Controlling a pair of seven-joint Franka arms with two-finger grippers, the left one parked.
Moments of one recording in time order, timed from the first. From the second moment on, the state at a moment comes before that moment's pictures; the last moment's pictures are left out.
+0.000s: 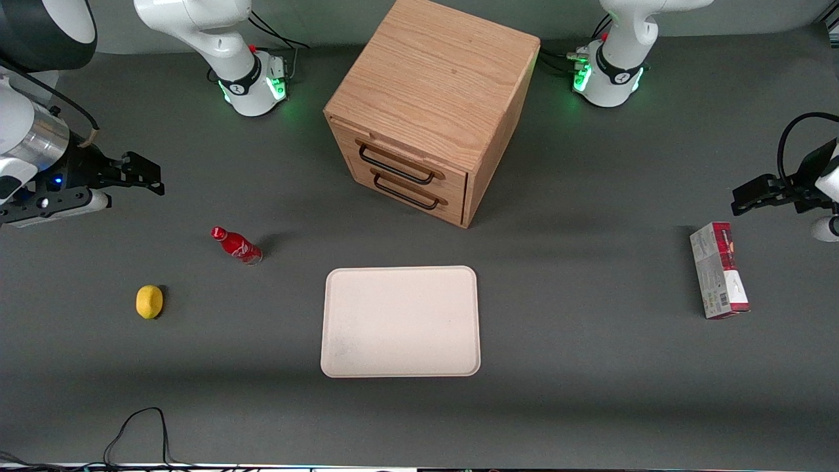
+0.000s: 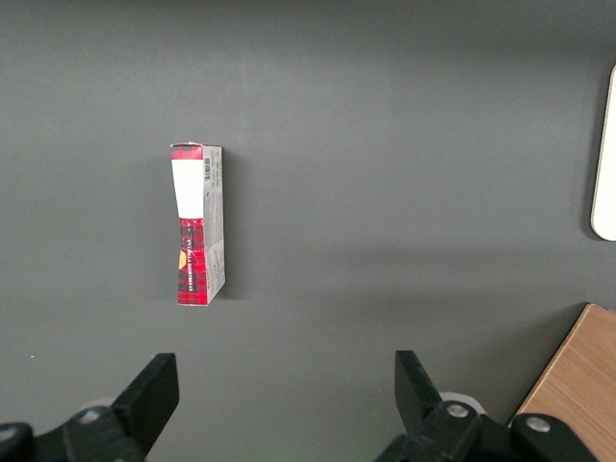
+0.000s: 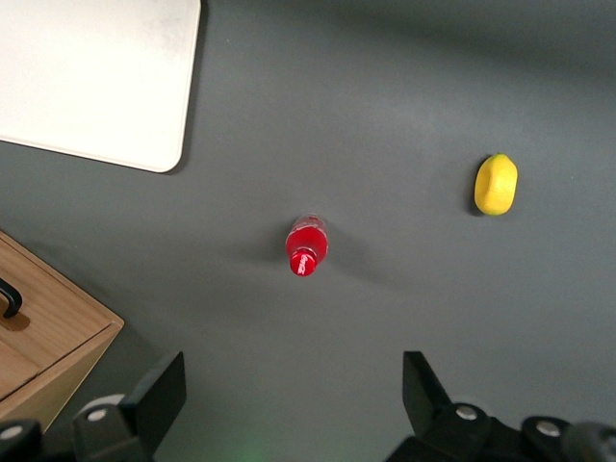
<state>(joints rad) 0.09 -0.03 -0.02 -1.70 0.02 1.63 -0.13</state>
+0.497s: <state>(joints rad) 0.09 -0.01 -0.02 -1.69 0.02 1.60 -0.13</state>
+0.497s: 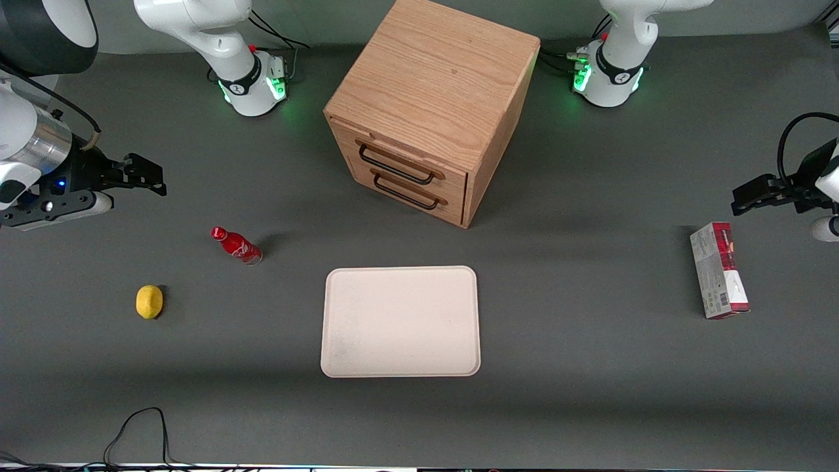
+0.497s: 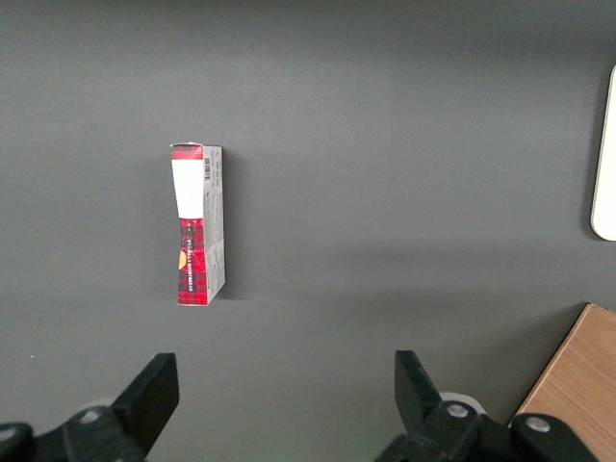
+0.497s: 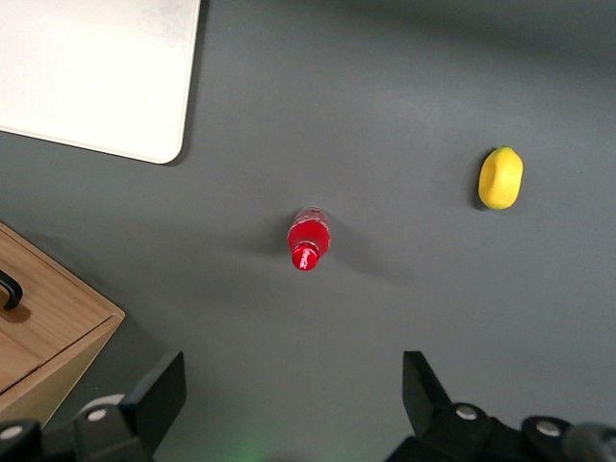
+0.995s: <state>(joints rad) 0.09 0.01 -0.01 -1.64 0.03 1.60 -0.13</state>
